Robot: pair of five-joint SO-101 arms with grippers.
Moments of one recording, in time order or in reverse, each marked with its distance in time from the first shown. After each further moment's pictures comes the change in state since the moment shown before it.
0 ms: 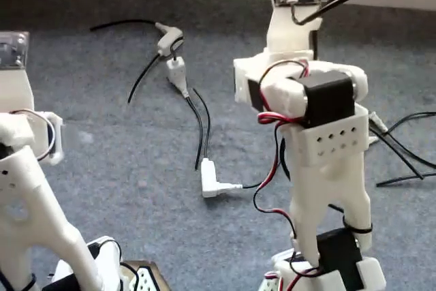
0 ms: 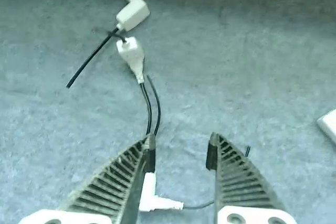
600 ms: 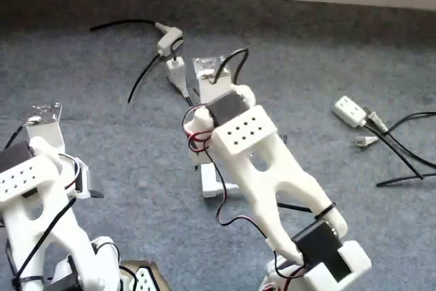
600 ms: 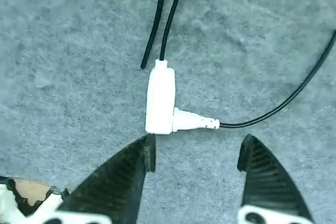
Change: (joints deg) left arm -4.3 -0.3 41.7 -17.8 0.1; right arm -16.0 5.9 36.6 -11.3 -10.8
